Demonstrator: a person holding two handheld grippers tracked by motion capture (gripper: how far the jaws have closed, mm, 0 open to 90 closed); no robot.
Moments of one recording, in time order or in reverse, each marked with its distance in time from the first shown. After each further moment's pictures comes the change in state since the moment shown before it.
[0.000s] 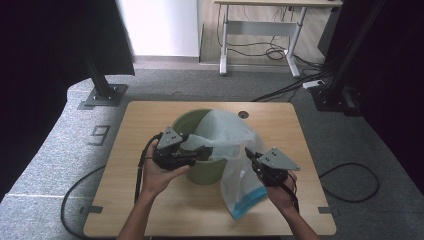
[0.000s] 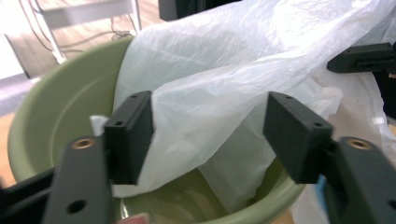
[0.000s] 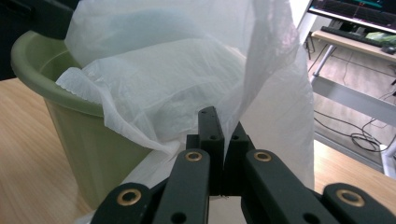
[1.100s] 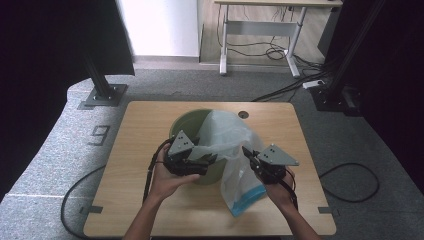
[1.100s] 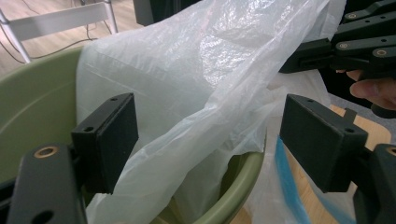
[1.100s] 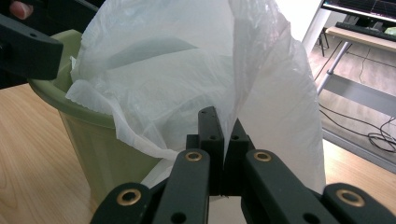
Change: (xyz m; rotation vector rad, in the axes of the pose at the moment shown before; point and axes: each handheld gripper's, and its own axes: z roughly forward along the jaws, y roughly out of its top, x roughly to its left) left arm -0.024 0.000 0.012 0.002 -0.101 0.034; right arm -0.001 0.007 0.004 0.006 0.045 0.019
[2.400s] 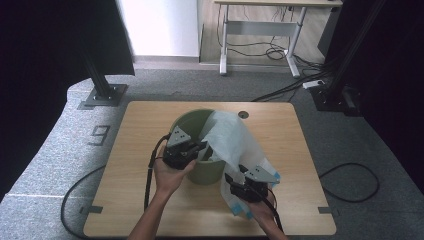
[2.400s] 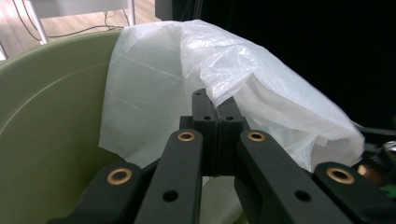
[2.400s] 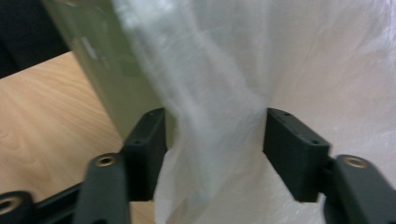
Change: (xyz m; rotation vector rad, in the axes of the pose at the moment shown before) left arm 0.016 -0.002 0.007 -0.005 0.061 -0.132; right arm 0.043 -0.076 0.032 0.099 0.018 0.211
